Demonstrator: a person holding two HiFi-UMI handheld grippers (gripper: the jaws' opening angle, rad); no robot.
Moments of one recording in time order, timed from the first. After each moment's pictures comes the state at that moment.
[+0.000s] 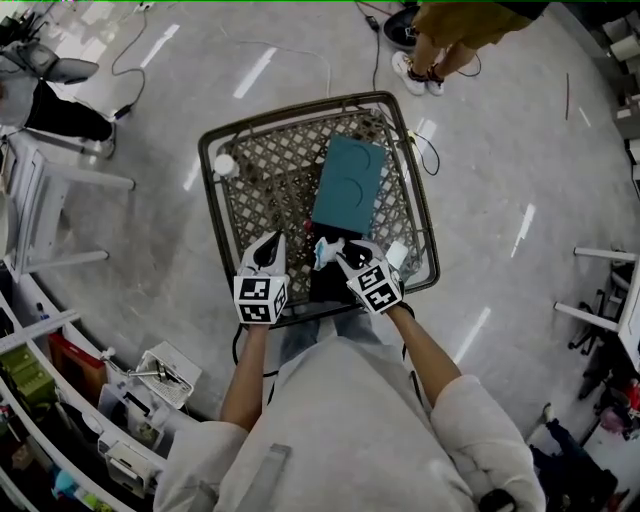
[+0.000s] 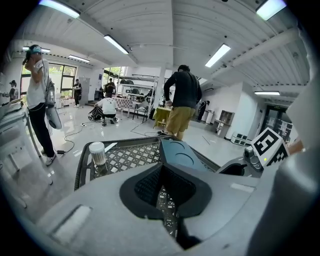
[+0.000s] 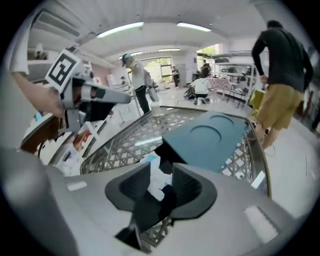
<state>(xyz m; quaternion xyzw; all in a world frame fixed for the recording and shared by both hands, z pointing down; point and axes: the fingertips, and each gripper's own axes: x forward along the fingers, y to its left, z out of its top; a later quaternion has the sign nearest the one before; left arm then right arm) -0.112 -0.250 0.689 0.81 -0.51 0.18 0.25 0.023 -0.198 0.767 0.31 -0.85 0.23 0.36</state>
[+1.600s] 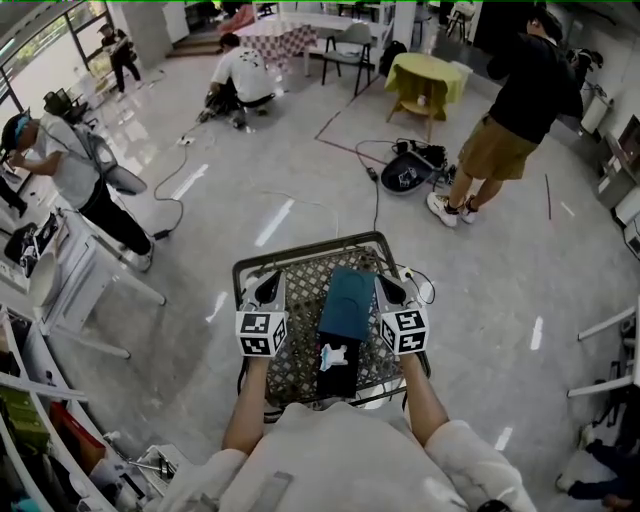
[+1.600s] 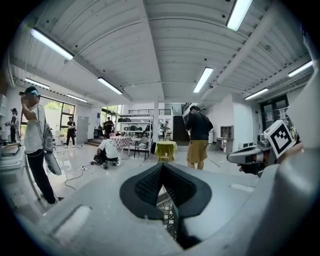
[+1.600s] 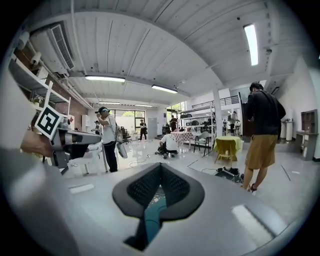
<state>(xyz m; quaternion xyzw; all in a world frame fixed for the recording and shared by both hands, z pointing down) -0.117 -0.352 0.485 0.83 -0.55 0.07 0.07 0.111 -0.345 0.515 0.53 -0.84 0.08 0.10</state>
